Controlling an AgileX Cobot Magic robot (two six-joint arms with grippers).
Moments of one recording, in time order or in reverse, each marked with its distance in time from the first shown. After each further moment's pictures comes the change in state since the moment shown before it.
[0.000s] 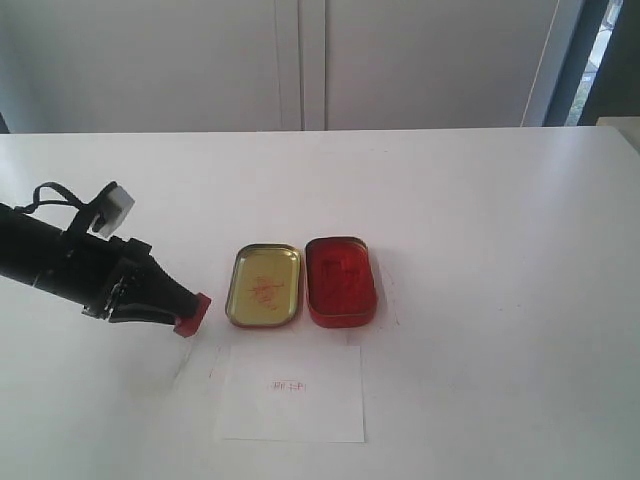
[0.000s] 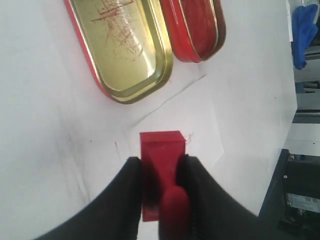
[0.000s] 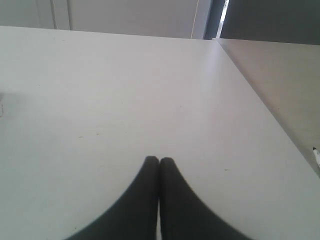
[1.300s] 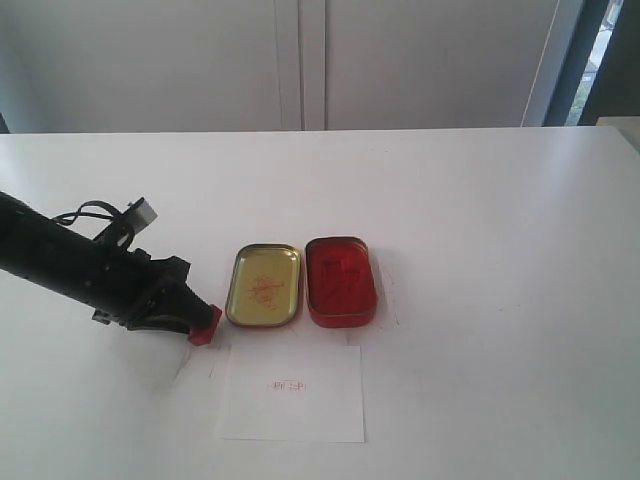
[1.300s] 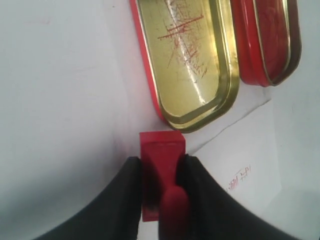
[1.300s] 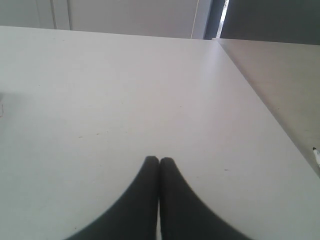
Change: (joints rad) left arm -0.092 0.027 0.000 -0.004 -0.231 -0.076; right arm 0.000 0.000 0.000 0.000 0.000 0.000
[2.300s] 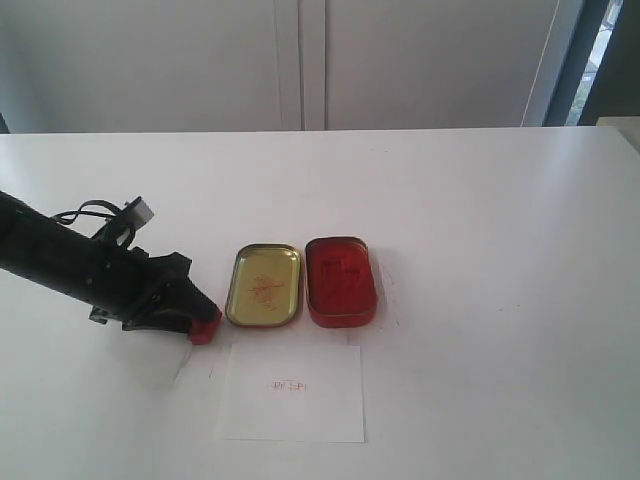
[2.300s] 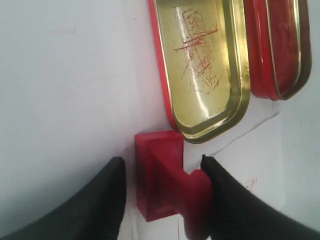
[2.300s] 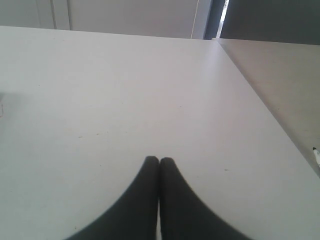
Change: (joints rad) left arm 0.000 0.000 0.000 -0.004 -0.039 -0.038; right arm 0.000 0.000 0.000 0.000 0.000 0.000
